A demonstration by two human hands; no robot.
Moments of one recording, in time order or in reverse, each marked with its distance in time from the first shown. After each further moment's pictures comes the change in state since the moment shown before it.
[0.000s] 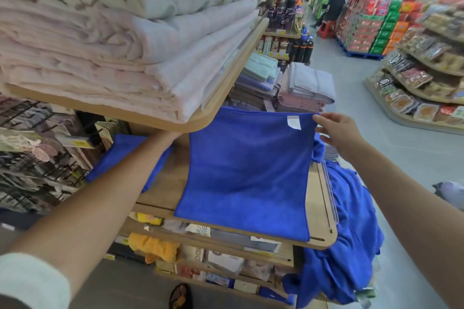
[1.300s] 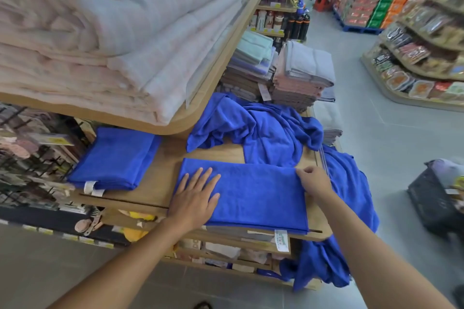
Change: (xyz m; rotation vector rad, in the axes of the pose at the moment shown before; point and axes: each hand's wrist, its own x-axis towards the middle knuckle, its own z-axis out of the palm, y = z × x) left_hand -0.110 -0.093 0.139 0.691 -0.170 0.603; right_hand -0.039 0.157 0.030 -0.521 0.053 0.260
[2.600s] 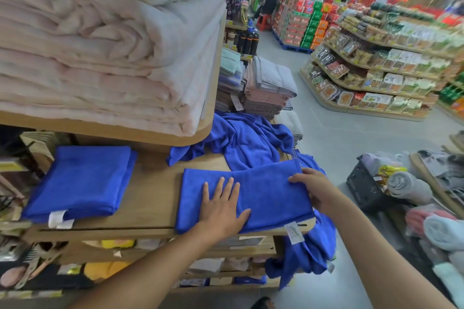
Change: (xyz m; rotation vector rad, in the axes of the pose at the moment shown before) left_hand 0.031 0.069 0.010 -0.027 -0.095 0.206; right_hand -0.080 -0.029 -0.047 0.549 -0.152 0.169
